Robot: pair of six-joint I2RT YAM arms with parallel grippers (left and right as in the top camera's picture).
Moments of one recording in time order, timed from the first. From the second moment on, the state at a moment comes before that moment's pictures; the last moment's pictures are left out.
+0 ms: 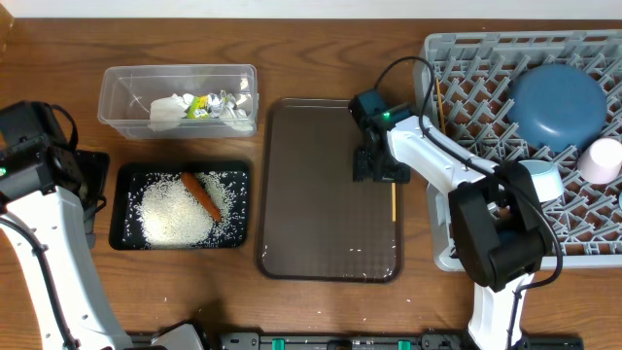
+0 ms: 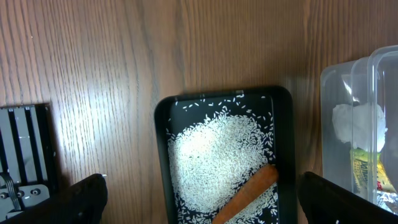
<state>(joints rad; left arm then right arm) 0.47 1.36 1.38 -1.30 -0.21 -1.01 0.47 2.06 1.44 -0.90 0.04 0.55</state>
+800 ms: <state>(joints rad) 0.47 1.36 1.38 -1.30 -0.21 -1.01 0.47 2.05 1.38 -0.84 0.04 0.54</state>
